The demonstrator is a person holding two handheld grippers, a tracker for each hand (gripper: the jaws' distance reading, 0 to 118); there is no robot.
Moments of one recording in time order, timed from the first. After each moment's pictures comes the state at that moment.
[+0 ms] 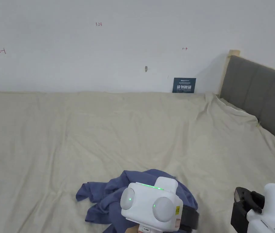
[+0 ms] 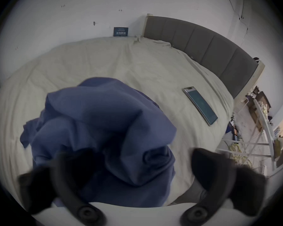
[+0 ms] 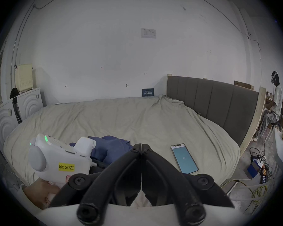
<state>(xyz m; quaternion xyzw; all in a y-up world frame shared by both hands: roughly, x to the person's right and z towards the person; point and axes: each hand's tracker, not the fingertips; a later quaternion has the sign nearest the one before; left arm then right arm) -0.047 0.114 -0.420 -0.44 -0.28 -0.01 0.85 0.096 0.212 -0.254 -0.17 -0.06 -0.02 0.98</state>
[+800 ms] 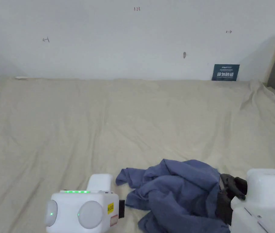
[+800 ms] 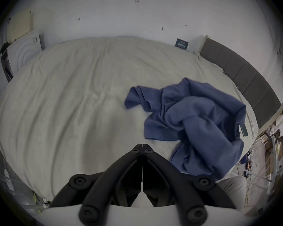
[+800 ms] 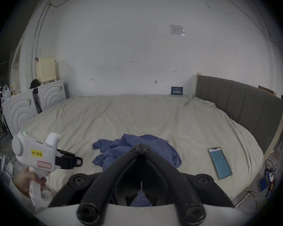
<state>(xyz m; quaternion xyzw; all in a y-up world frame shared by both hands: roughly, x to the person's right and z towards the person) -0.252 0.105 -0.383 -0.43 -0.07 0.07 0.90 0.018 0.201 -0.286 -0.18 0.06 -0.01 0.98</state>
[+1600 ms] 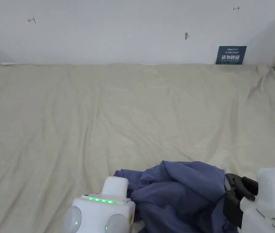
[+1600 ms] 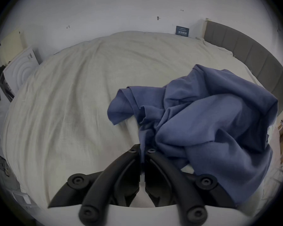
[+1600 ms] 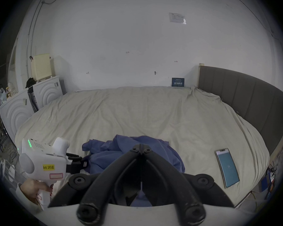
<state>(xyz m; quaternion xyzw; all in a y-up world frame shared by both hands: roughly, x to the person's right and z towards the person) -0.212 0.076 -0.441 -0.44 -0.05 -0.01 0.89 0.031 0.189 -0.359 -0.22 0.06 -0.01 0.97</state>
